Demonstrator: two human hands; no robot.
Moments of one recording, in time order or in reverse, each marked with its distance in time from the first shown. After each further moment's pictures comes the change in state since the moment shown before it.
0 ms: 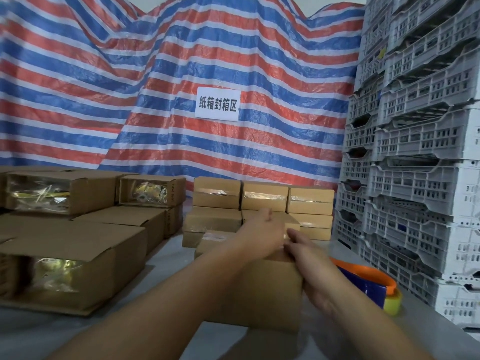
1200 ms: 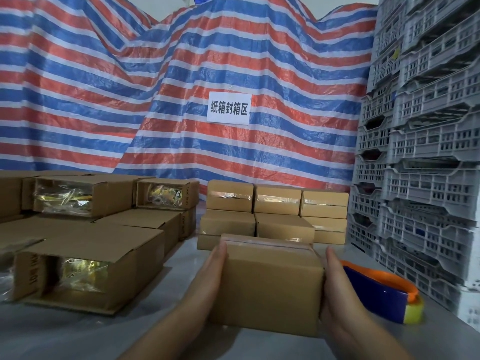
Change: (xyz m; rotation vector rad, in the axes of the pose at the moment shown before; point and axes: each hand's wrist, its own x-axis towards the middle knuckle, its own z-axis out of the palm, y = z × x) left_hand -0.044 -0.110 -0.029 -0.559 0.272 -0.392; right_hand -0.020 0.019 0.013 0.433 0.167 0.334
